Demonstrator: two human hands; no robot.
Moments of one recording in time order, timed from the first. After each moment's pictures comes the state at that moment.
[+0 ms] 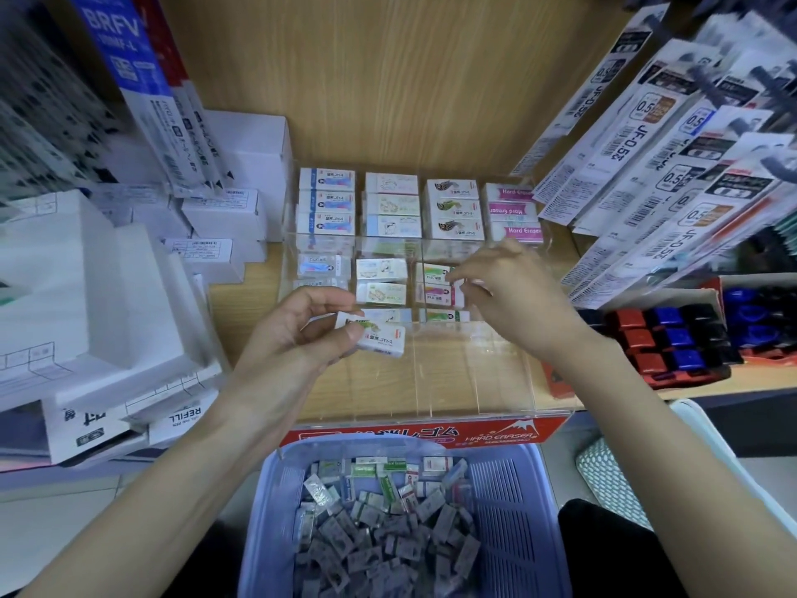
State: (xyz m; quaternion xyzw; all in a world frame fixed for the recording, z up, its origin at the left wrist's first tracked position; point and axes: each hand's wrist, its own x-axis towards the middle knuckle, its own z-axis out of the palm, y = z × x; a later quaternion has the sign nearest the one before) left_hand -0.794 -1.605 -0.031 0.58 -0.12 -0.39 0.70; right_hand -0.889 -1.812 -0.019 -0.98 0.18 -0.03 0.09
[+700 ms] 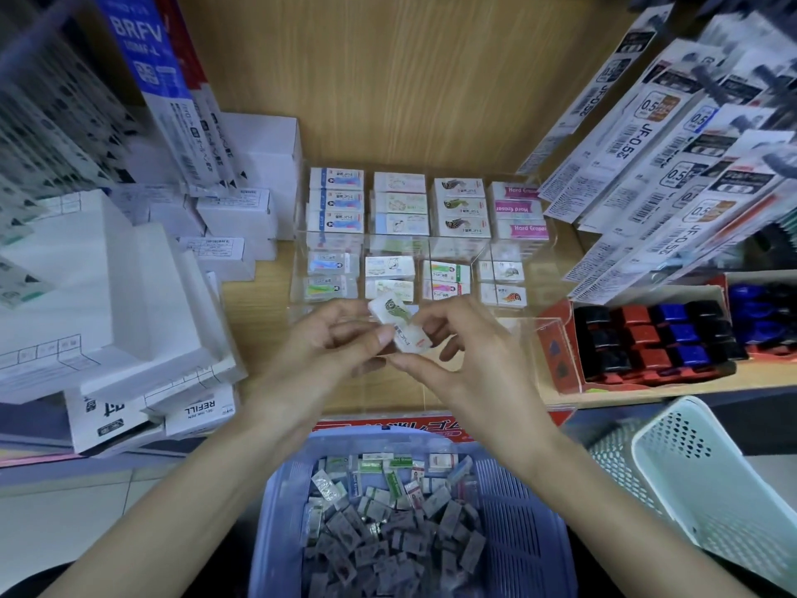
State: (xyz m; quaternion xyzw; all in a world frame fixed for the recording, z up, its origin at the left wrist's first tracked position) left_hand -0.804 -1.606 -0.034 0.61 -0.13 -0.43 0.65; right_hand -0.916 -1.721 -0.022 -0.88 0.21 -0.18 0.38
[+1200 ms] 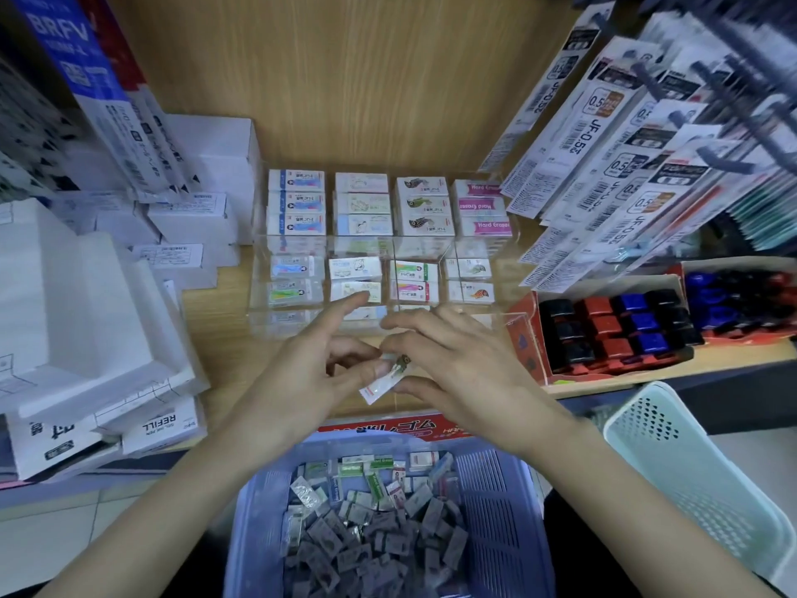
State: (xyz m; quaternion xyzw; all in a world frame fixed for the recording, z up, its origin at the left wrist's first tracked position) left_hand -0.811 -1.616 -0.042 0.70 -0.33 -0.39 0.51; right_hand -0.934 -1.758 -0.032 -0.99 -0.02 -0.13 0.10
